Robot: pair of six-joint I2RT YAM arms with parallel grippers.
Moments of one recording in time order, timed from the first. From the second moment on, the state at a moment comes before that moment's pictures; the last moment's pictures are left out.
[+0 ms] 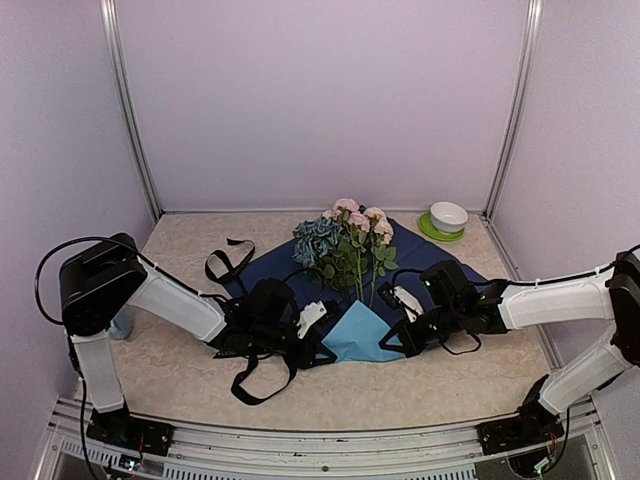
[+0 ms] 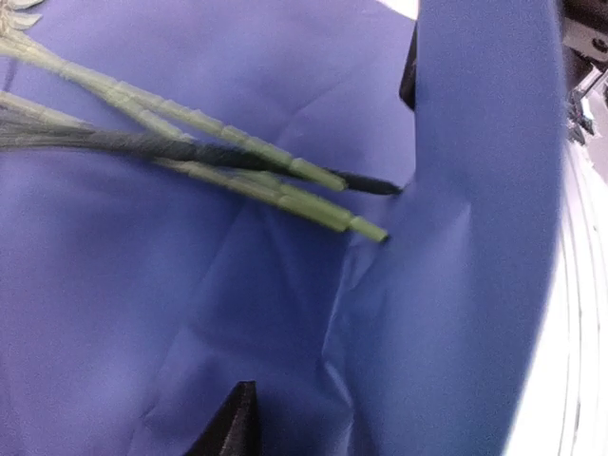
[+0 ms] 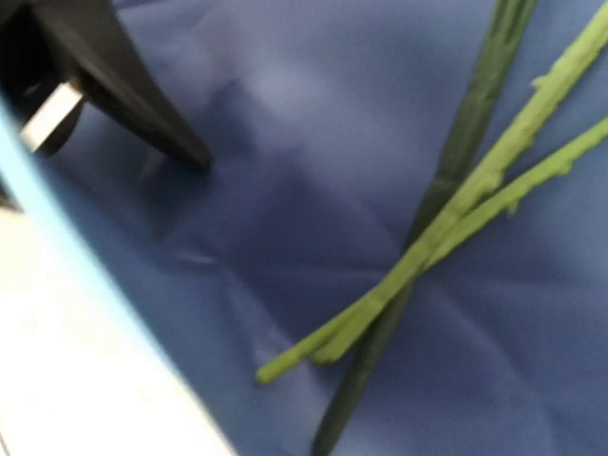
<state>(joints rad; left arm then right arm) -0.93 1.91 0.85 0.38 0.43 0.01 0.75 1.41 0.63 -0.07 -0.39 0.20</state>
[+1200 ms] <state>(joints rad) -1.04 1.88 1.08 0.12 0.15 0.09 0.64 1.68 0.91 -0.28 -0.54 0.12</state>
